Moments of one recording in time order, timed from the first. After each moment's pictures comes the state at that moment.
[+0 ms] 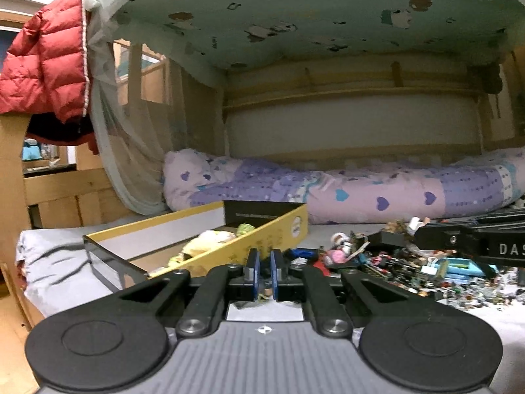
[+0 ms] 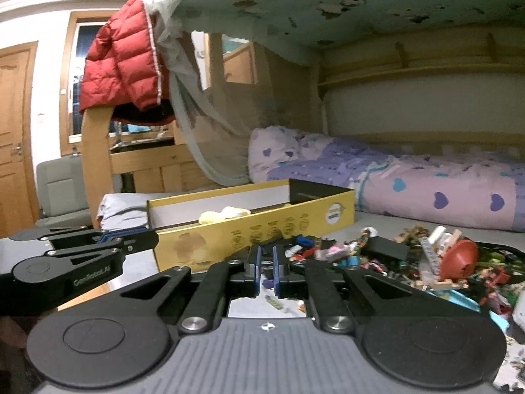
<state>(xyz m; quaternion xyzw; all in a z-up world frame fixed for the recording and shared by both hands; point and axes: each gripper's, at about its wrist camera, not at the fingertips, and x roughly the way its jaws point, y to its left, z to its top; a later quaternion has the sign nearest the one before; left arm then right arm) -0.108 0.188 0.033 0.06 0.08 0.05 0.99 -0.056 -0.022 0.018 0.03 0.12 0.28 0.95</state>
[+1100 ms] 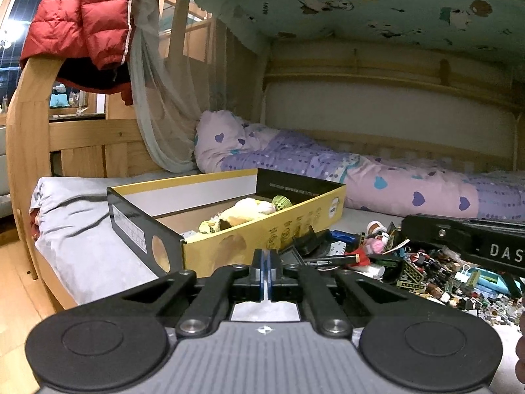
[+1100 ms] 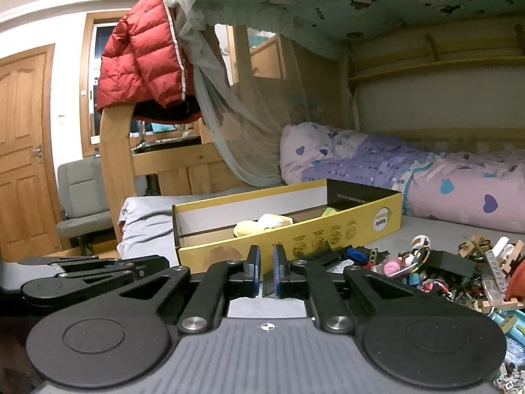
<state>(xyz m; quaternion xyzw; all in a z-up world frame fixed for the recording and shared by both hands) -0.086 0.242 0.036 -0.02 0.14 0.10 0.99 -0.016 0.039 0.023 0.04 0.12 0.33 0.94</state>
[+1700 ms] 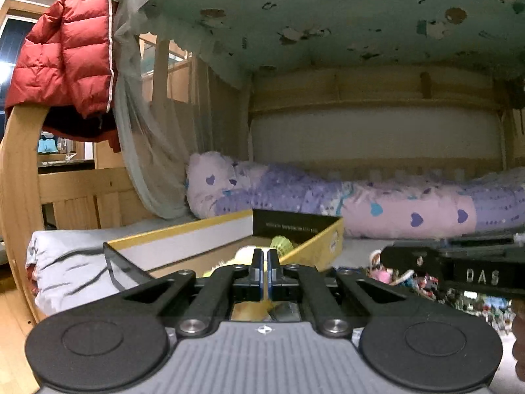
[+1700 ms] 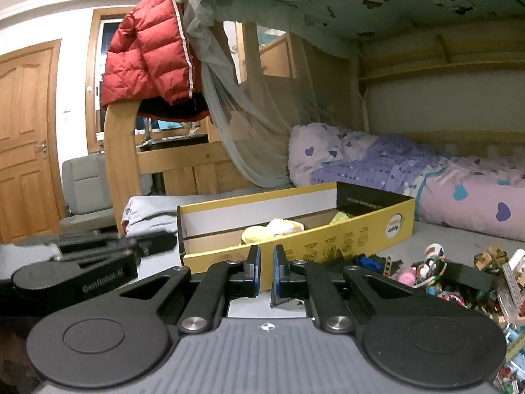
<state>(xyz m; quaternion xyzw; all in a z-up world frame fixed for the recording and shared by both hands) -0.072 0.255 0.059 0.03 0.07 0.08 0.99 0.000 0.062 0.030 0.03 0.12 0.34 0.93</state>
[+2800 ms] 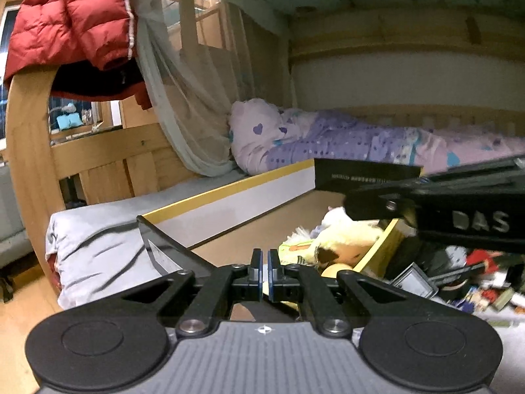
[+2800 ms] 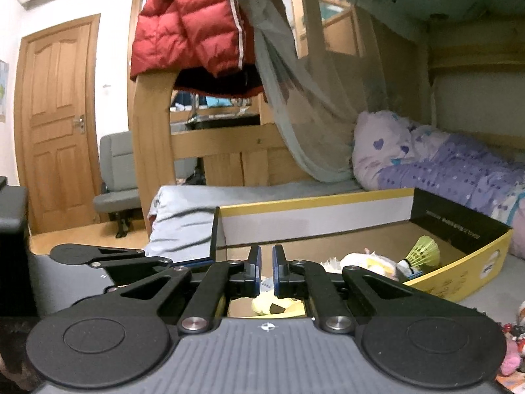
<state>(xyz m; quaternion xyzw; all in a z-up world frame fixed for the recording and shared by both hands) 0.044 0.364 0.037 0.07 0.17 0.15 0.97 0.103 0.206 0.043 -0.02 0.14 0.43 0.89</state>
